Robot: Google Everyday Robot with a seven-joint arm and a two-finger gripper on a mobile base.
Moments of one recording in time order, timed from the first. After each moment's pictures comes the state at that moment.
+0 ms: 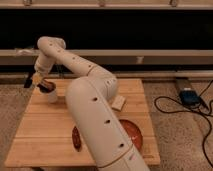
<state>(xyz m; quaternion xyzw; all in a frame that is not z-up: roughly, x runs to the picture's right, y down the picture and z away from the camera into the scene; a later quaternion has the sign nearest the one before) -0.389 -0.052 0.841 -0.38 -0.25 0.16 0.87</state>
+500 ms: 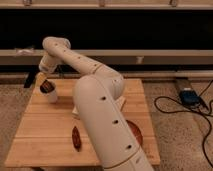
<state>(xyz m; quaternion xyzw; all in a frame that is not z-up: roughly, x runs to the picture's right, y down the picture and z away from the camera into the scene) -0.363 -0.059 0.833 -0.37 -0.26 0.17 0.88</state>
